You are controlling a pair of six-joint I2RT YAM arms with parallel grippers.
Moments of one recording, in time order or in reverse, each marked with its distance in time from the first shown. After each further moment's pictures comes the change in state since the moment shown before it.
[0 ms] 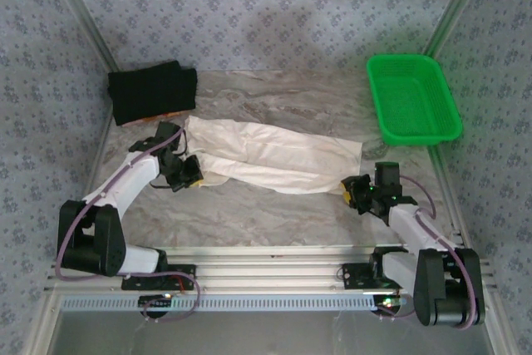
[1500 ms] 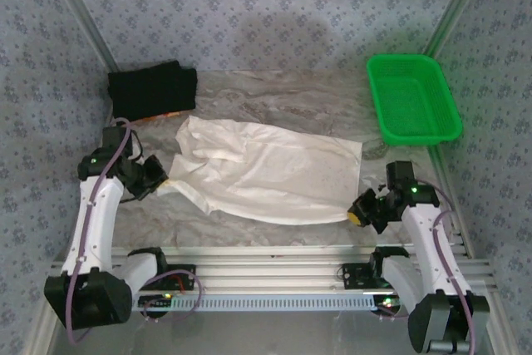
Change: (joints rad) left arm 0.301 -0.338 0.098 -0.351 -0.029 0.042; right arm -0.053 -0.199 0.294 -0.969 -0.100 -0.437
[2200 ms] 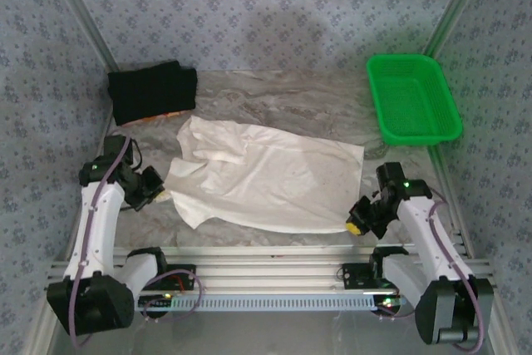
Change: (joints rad) left arm 0.011 0.000 -0.057 -0.032 -0.077 -0.012; right arm 0.079 0.103 0.013 -0.050 0.058 -0.039
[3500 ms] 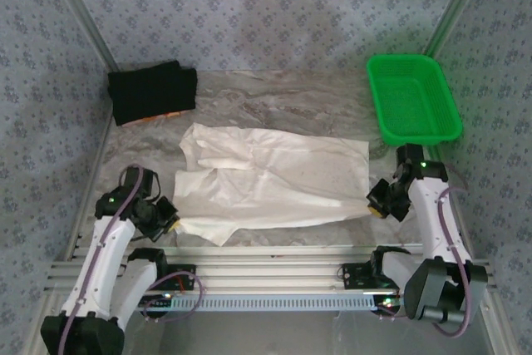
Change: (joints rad) left arm -0.184 -0.245 -0.300 0.008 0.040 -0.274; right arm -0.193 0.103 0.188 -0.076 0.243 -0.209
